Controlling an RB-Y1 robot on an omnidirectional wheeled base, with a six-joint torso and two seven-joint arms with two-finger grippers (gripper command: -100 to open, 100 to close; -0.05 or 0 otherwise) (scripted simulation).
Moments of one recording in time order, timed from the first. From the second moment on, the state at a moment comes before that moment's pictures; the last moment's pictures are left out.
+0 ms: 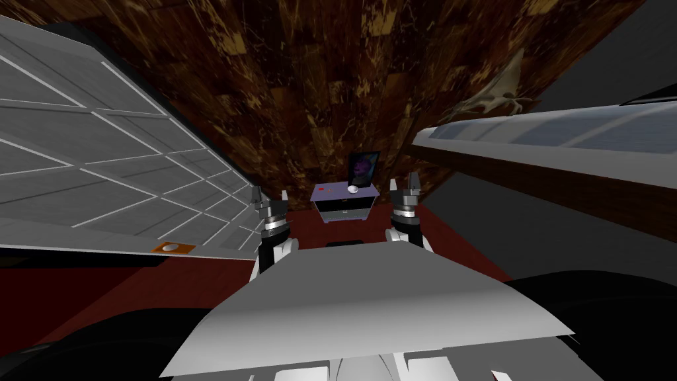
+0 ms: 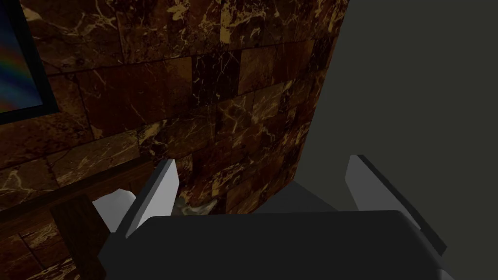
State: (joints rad) left arm 0.54 0.05 0.06 -2.30 0.09 -0.48 0.17; right arm 0.53 0.04 -0.01 -2.26 0.10 -0.61 -0.09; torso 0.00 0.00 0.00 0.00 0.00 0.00
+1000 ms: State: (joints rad) left arm 0.54 0.05 0.06 -2.31 0.09 -0.48 0.17; right arm 0.53 0.04 -0.01 -2.26 0.10 -0.61 -0.09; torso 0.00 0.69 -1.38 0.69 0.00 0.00
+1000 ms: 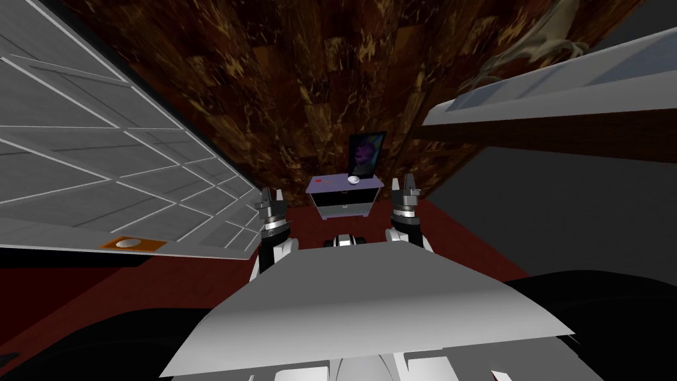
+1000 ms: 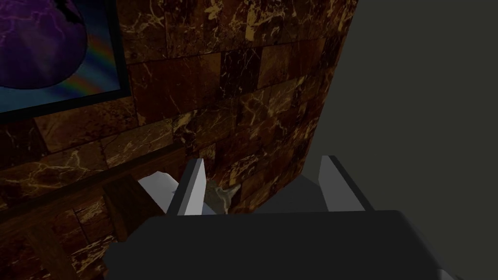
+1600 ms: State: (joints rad) left arm 0.54 0.05 0.06 -2.30 0.09 -0.48 0.17; right arm 0.55 -0.10 0.01 -2.20 0.20 -0.46 -0.07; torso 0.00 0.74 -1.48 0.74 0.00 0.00
